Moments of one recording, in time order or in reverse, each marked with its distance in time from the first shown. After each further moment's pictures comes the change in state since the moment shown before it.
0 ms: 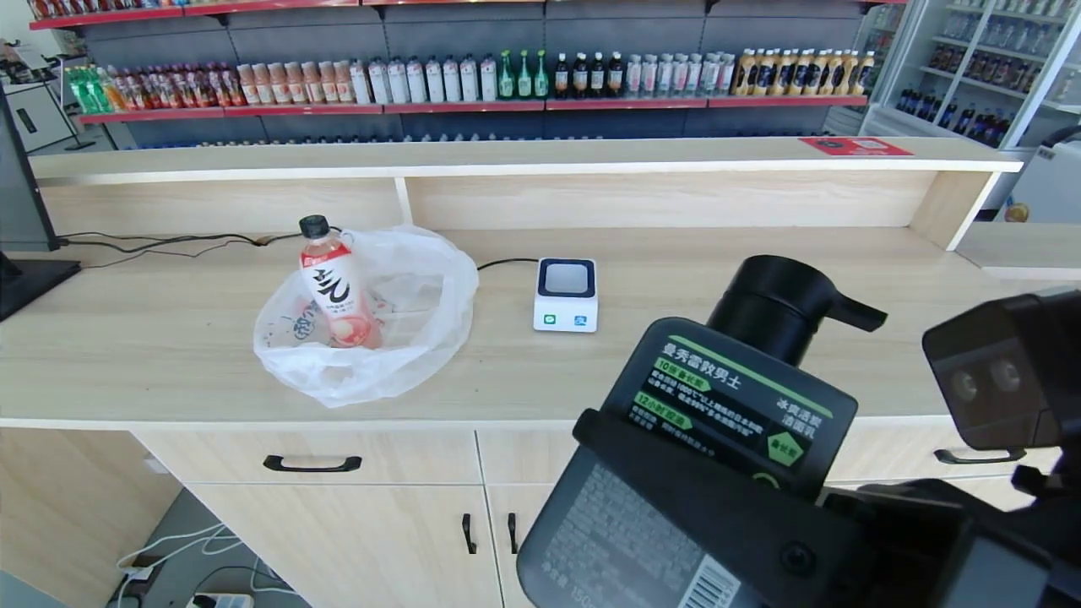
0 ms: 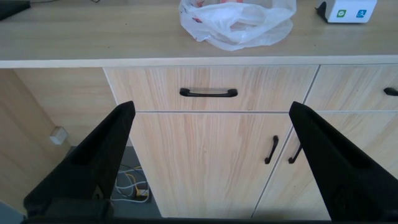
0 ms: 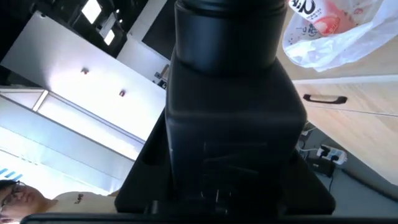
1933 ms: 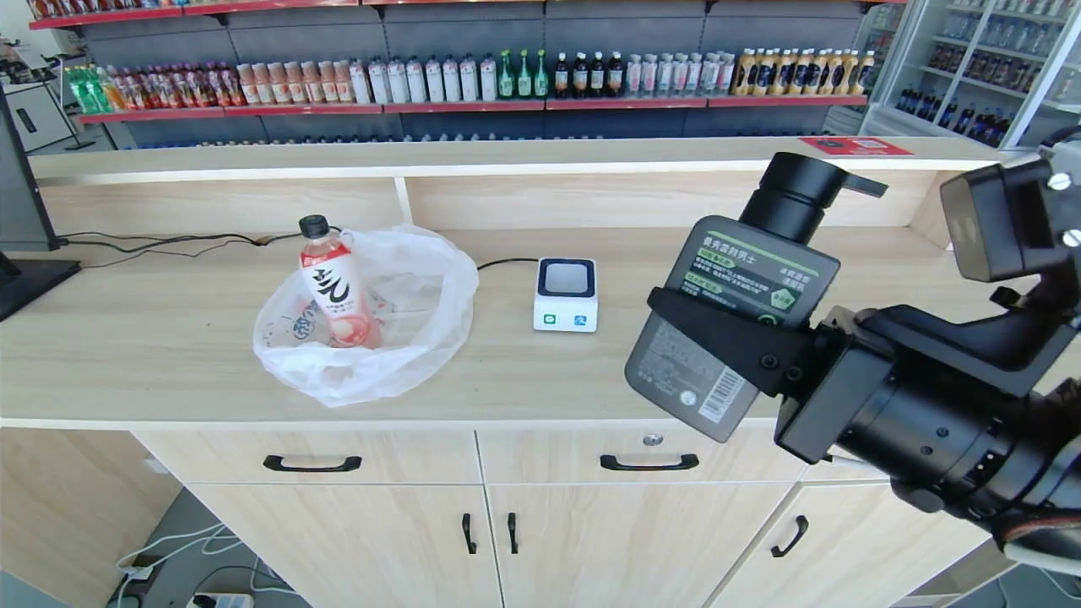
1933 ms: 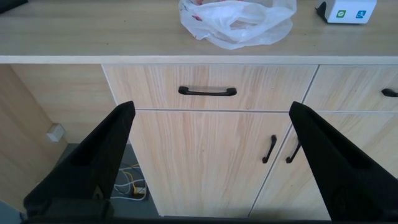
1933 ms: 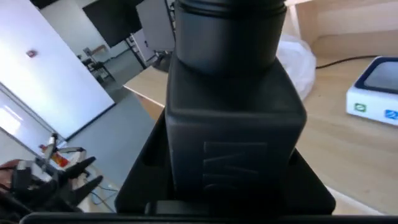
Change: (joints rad) left arm 0.000 0.000 0.000 0.007 0.002 -0.019; right arm -0.439 0.001 -0.039 0.058 0.330 -0.514
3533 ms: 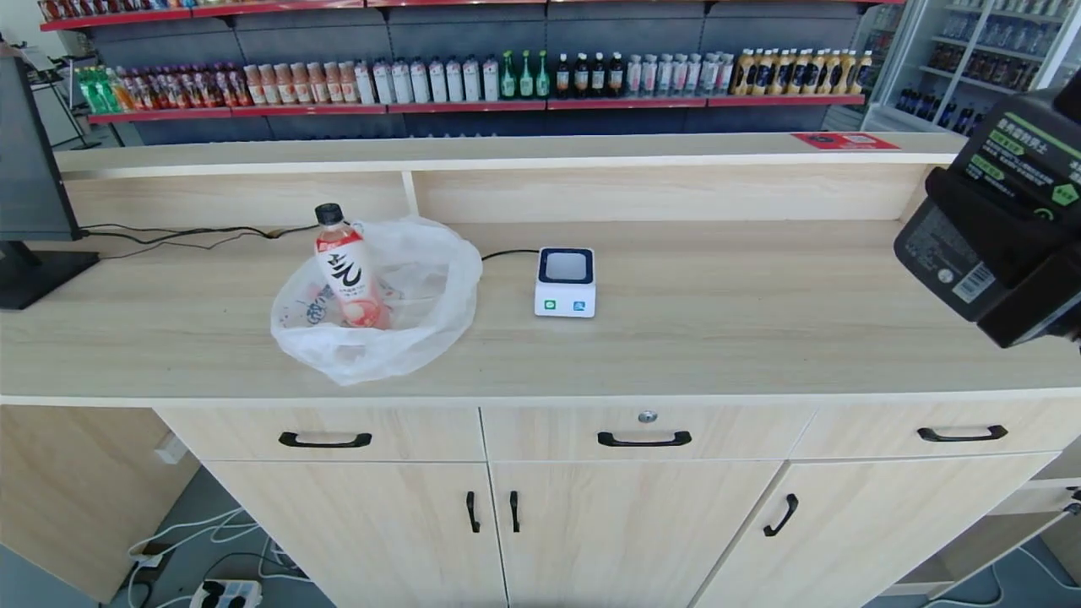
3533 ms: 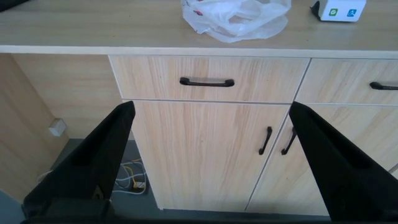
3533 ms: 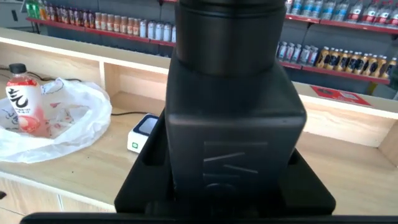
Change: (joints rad) left arm 0.000 0.000 0.000 -0.004 0.001 -0.011; right arm -0.163 -0.244 0.037 0.015 -0.424 -0.592
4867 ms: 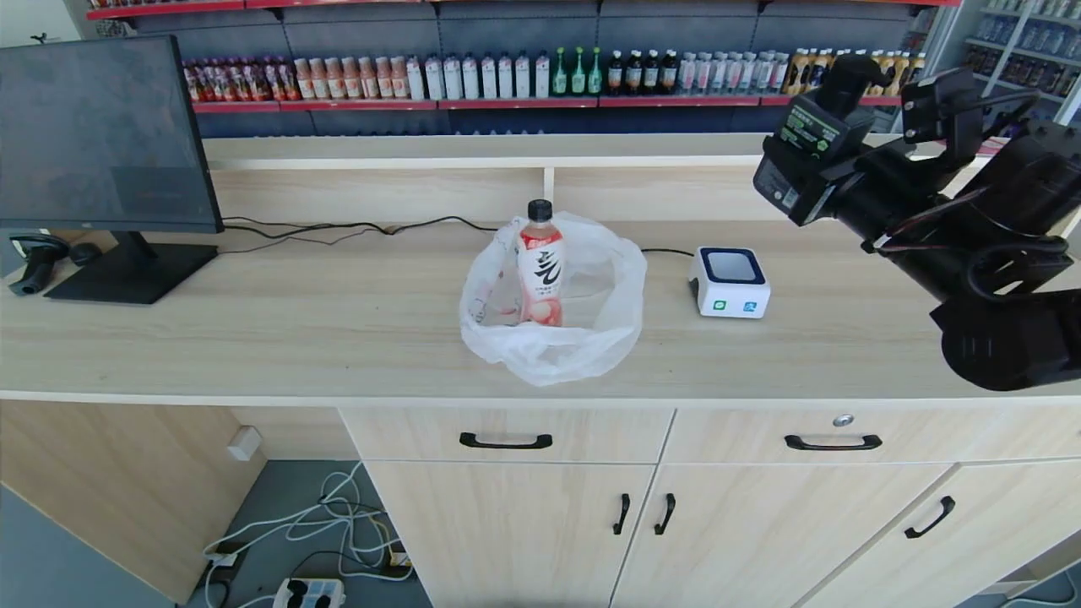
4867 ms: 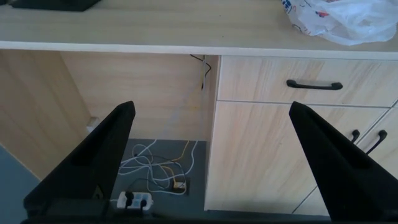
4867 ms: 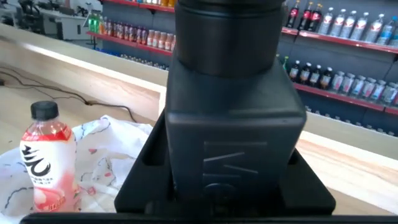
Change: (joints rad) left arm -0.001 0.000 0.000 0.002 0.000 -0.002; right arm -0.513 0.693 -0.577 -0.167 0.695 0.184
